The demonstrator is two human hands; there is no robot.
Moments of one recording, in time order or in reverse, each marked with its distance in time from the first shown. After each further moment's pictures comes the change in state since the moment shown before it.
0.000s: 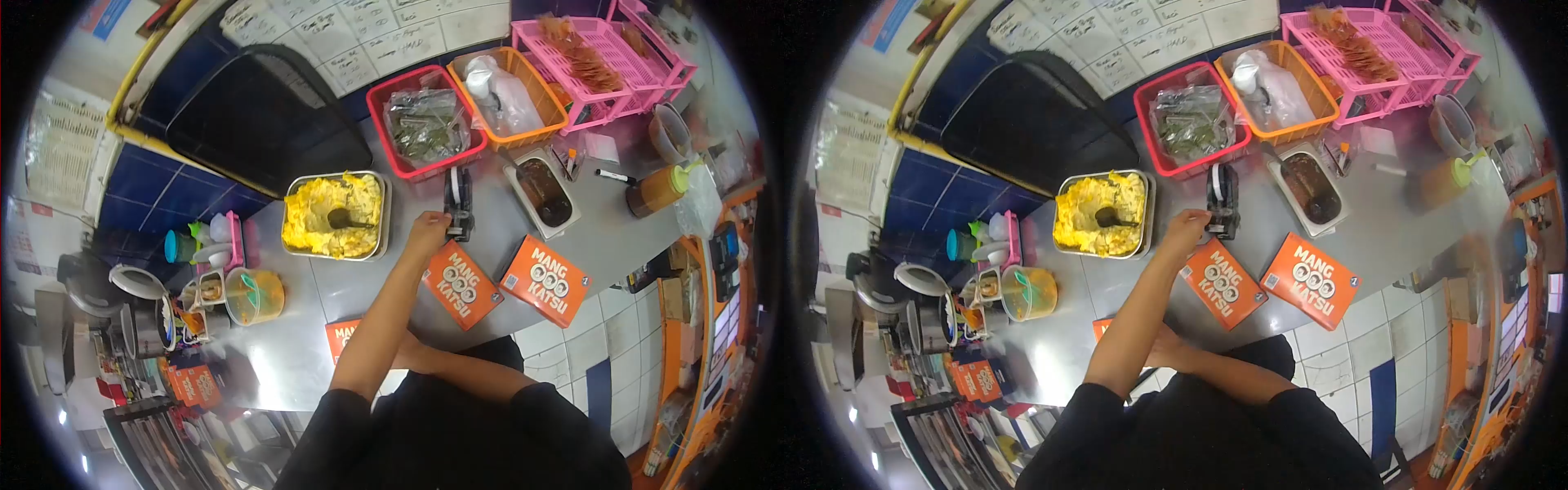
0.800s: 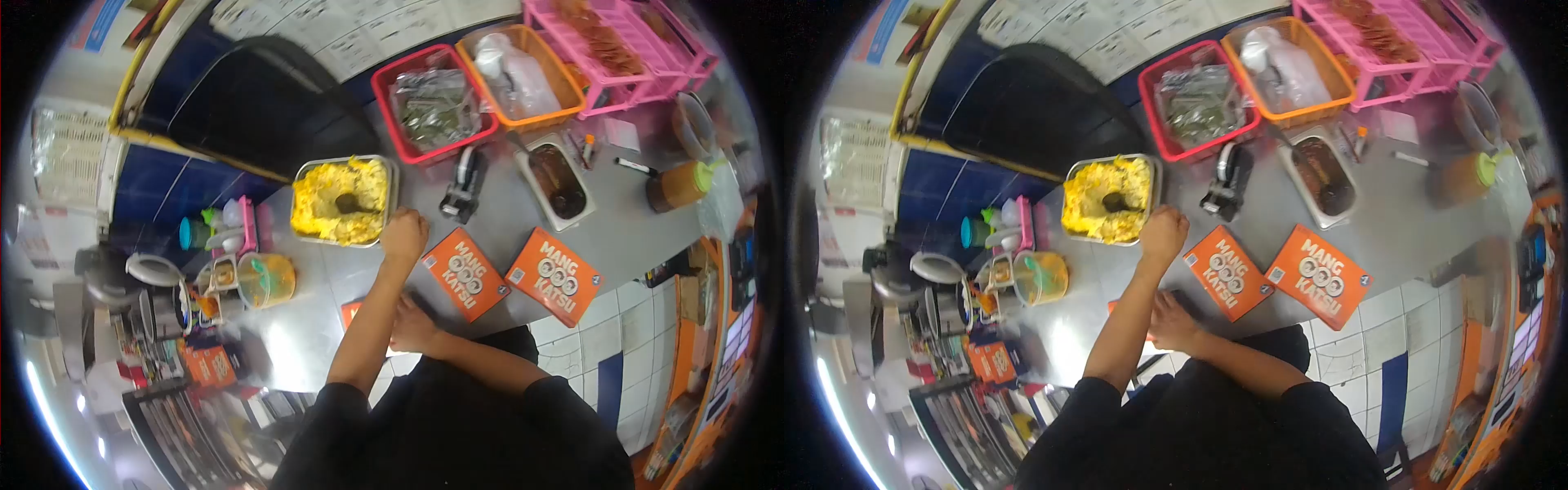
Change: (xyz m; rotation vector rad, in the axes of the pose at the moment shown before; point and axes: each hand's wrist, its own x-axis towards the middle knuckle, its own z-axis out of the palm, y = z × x) left_hand -0.001 -0.031 -0.045 1.125 0.444 0.545; right_hand -0.017 0.026 -0.004 -0.541 0.197 -0.143
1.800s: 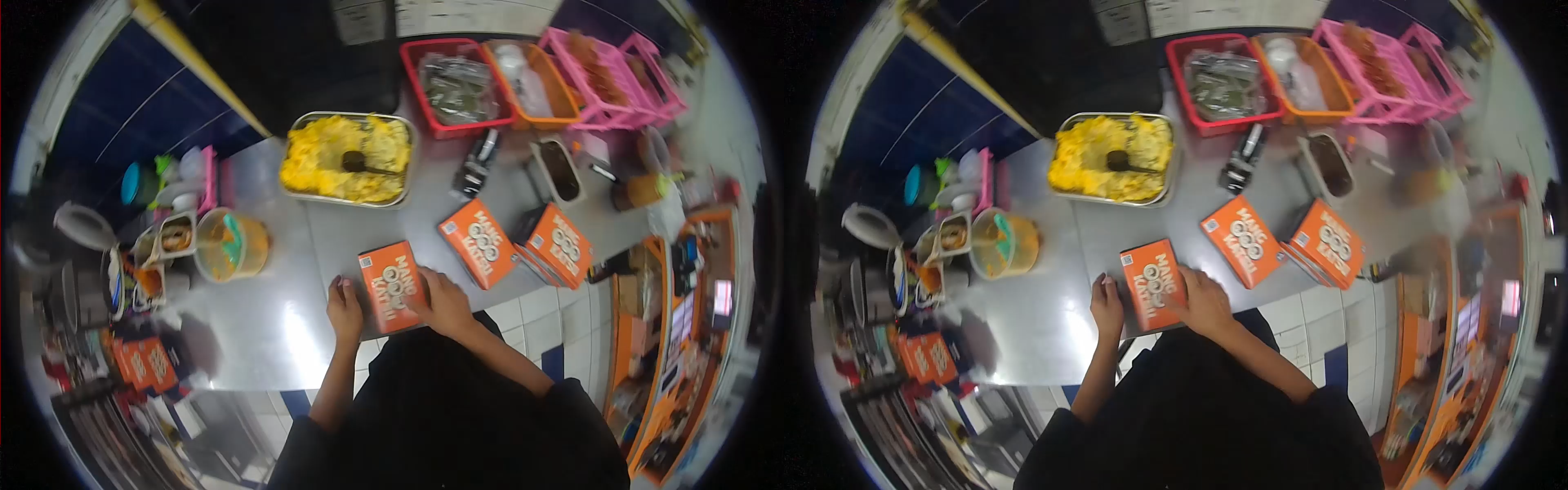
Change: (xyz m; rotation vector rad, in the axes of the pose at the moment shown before) left_hand -0.236 -0.180 0.017 -0.795 0.351 -0.557; right_hand 0.000 -0.061 -0.029 0.133 -0.001 0.778
